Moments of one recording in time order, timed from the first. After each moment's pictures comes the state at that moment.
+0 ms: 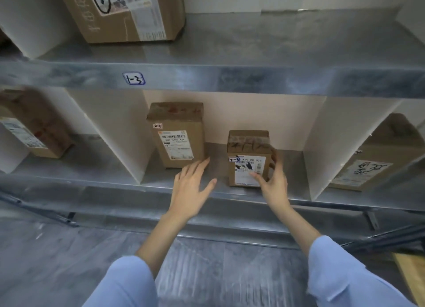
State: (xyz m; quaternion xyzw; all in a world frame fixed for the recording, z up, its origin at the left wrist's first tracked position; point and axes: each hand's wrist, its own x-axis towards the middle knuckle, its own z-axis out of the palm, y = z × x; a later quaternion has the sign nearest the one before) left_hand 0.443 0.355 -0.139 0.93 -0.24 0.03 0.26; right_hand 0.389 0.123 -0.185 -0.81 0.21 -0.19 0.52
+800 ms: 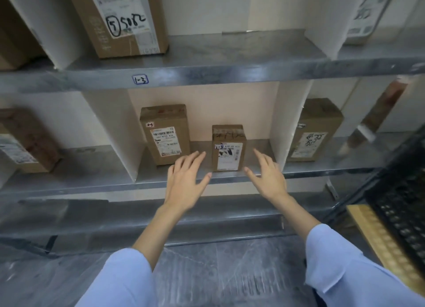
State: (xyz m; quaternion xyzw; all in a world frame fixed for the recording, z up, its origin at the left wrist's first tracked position) left_hand 0.382 0.376 -0.095 0.92 -0.31 0.06 0.21; right_hand 0.294 0.149 -0.123 -0.93 0.25 -0.10 0.25
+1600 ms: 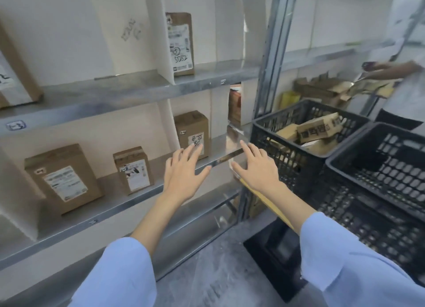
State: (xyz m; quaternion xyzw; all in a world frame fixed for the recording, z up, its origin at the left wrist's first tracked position) left_hand 0.208 0.259 -0.007 0.81 -0.54 0.06 0.21; right_hand 0.035 0.119 -0.016 -0.88 0.44 -0.16 0.04
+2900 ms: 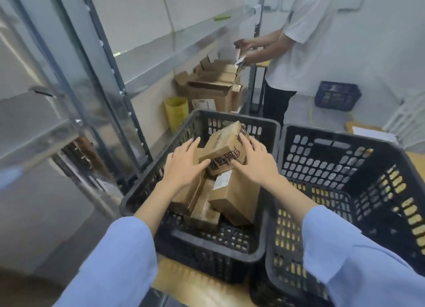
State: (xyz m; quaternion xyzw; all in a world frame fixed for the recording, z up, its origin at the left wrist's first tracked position) left_hand 0.076 -0.312 -0.038 0.64 -0.75 -0.09 0.18; right_hand -0.150 -0.308 -0.048 -0.72 0.67 -0.17 0.08
